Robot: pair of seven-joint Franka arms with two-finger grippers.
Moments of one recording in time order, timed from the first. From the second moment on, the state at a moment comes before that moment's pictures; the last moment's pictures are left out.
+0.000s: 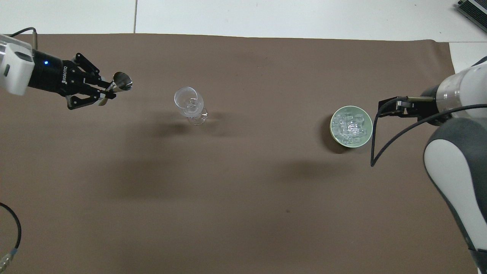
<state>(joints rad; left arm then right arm) 0.37 0.42 -0.32 -1.48 -0.67 1.66 1.70 0.01 0.02 0.05 -1.76 0.00 1.87 0.19</state>
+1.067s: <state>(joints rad) 0.71 0.84 -0.33 -1.48 -1.07 1.47 2.09 0.02 0.23 0.04 -1.97 0.00 2.25 0.13</state>
